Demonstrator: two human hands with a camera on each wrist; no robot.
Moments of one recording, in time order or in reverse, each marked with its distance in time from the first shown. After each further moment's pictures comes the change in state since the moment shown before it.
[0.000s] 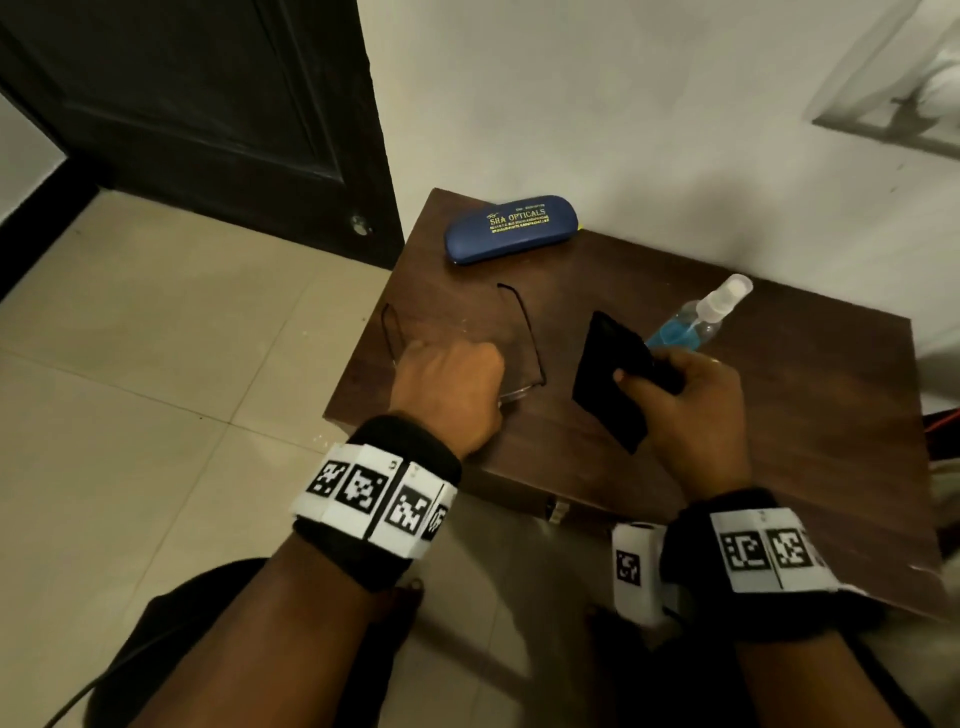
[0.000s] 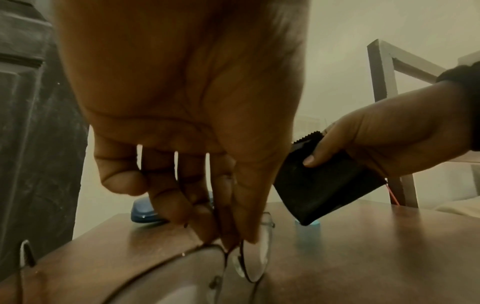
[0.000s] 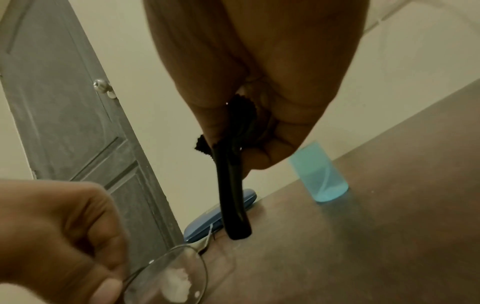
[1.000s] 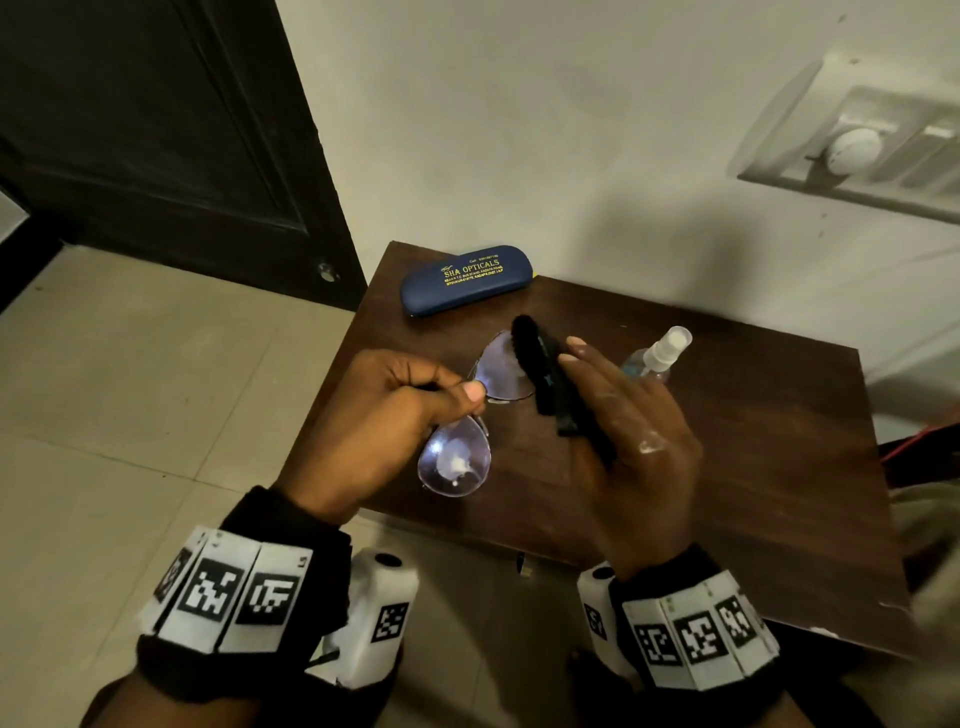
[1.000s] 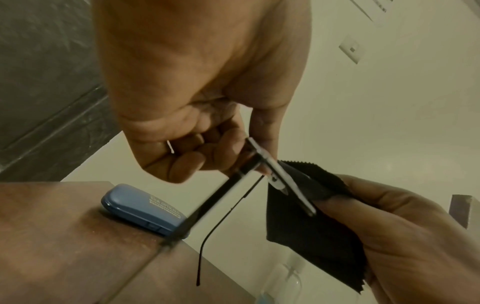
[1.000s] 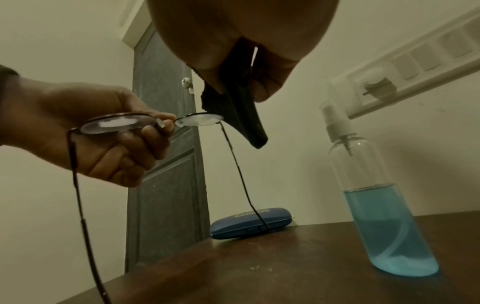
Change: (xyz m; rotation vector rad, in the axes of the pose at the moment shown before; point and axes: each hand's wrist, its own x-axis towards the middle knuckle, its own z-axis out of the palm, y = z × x) left_hand -0.004 -0.004 -0.036 -1.245 0.105 -0.098; right_hand -0.005 -0.021 0.009 -0.350 0.250 -0.872
